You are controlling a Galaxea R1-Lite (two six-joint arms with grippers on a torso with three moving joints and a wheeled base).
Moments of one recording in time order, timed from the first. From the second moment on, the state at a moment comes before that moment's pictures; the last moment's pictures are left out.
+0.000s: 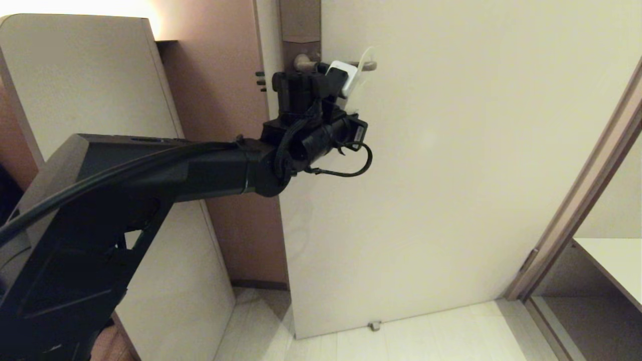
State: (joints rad) left arm -0.66 2.26 -1.93 -0.38 0.08 0.22; right arm 0.01 0.00 0.00 0.00 -0.01 0.02
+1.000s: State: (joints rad) left arm -0.70 2.27 -1.93 -0.38 0.08 0.22; right arm 0.01 0.00 0.00 0.00 -0.01 0.02
